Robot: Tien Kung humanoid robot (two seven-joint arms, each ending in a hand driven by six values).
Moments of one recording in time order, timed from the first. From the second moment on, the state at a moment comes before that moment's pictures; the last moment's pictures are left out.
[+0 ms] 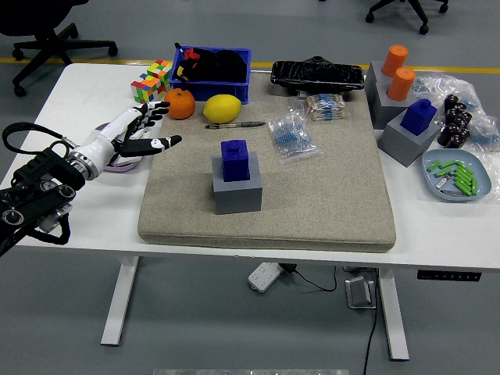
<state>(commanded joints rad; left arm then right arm) -0.86 0.47 -0.25 -0.92 0.74 0.10 -0.32 -0.01 -0.28 1.27 0.18 -0.92 0.09 -0.09</state>
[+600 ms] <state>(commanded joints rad) -0.85 0.43 -0.27 -1.01 0.80 0.12 -0.31 -0.01 -0.27 1.26 0.18 -0.92 0.09 -0.09</state>
